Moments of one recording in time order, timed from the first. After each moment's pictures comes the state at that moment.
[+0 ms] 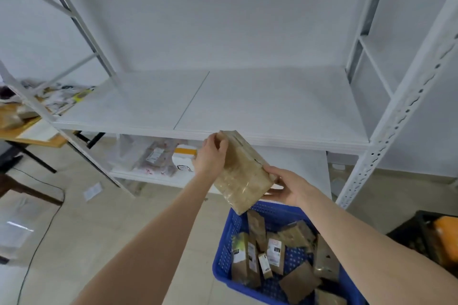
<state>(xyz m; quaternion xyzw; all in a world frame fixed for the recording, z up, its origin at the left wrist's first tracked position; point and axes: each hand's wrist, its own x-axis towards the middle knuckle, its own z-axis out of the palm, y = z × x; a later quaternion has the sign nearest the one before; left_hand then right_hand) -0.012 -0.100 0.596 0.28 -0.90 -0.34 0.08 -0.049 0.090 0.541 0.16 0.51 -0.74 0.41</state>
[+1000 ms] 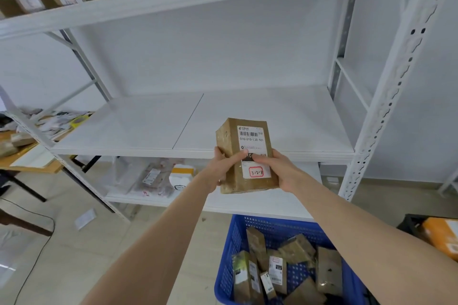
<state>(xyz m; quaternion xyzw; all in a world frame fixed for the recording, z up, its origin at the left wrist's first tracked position) -0.005 -0.092 0.633 0.24 -0.74 -0.62 -0.10 -0.060 0.074 0.601 0.03 0.60 -0.73 0.32</state>
